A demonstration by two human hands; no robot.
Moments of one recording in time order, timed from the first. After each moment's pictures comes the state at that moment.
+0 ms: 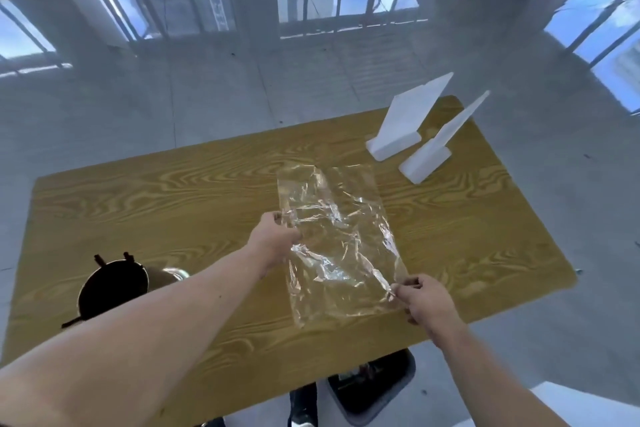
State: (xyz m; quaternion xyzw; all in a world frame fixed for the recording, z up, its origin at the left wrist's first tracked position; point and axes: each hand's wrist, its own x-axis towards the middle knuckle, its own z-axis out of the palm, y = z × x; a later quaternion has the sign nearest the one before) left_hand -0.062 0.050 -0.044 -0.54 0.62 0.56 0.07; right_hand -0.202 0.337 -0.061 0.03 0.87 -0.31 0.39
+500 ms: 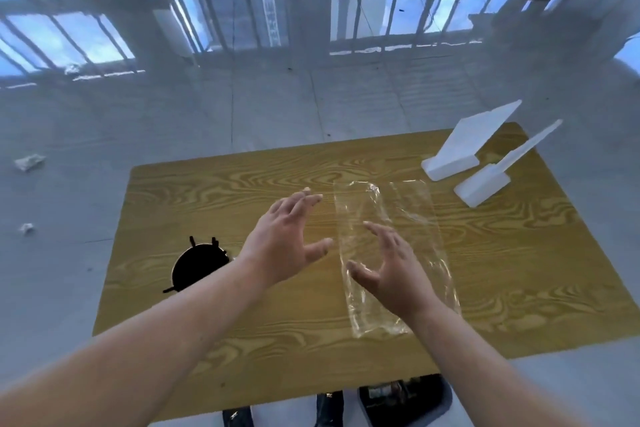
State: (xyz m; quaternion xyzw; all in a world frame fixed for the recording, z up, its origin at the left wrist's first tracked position) left_hand 0.033 0.025 0.042 -0.32 0.91 0.27 0.00; right_hand -0.131 0.215 0.005 -0.43 0.82 -0.26 0.27
